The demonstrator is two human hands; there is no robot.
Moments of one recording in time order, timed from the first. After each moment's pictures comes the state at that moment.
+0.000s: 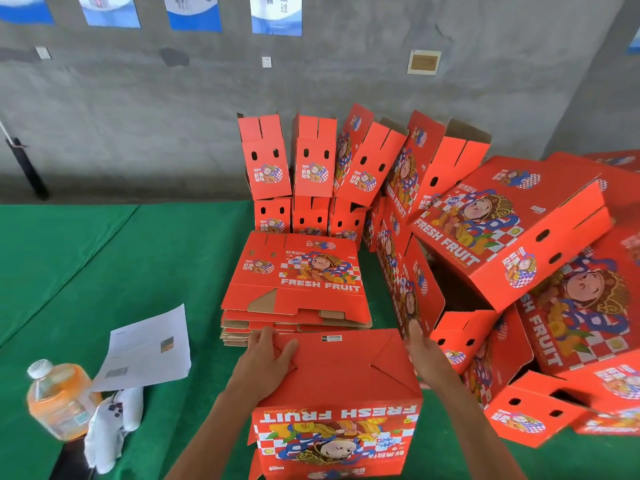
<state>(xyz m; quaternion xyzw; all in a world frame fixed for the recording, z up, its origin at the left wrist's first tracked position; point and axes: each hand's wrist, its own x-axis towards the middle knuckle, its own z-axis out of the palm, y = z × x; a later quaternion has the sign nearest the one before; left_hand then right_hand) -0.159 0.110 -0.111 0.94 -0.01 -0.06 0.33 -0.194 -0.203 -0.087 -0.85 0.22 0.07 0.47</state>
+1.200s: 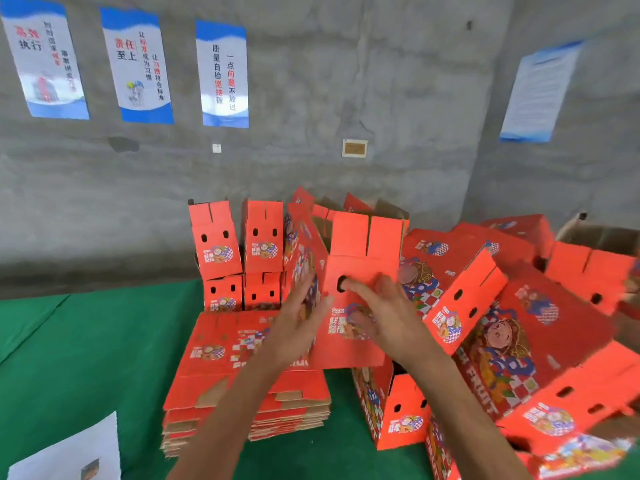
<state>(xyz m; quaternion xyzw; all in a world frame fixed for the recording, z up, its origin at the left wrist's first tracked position) -0.111 -0.015 0.077 0.74 -0.31 0.03 0.60 -0.184 -0.209 0.117 -0.96 -0.07 -0.25 0.13</state>
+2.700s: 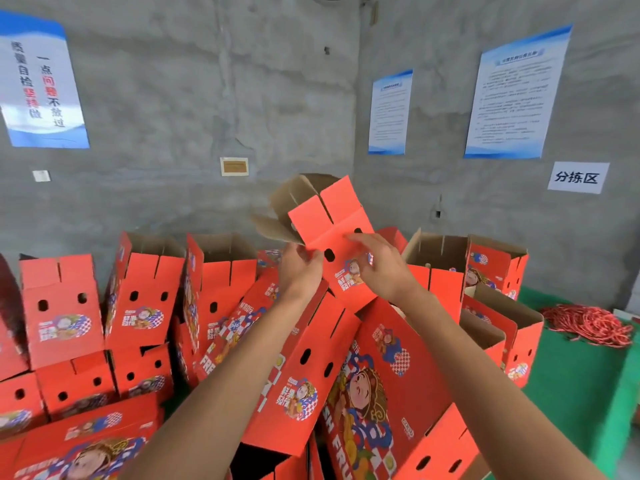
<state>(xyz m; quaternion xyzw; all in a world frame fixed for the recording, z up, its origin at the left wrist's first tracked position) -0.018 -0.427 0.191 0.70 -0.24 0.05 0.67 -0.135 -0.560 0.205 -0.91 0.09 -0.36 0.20</state>
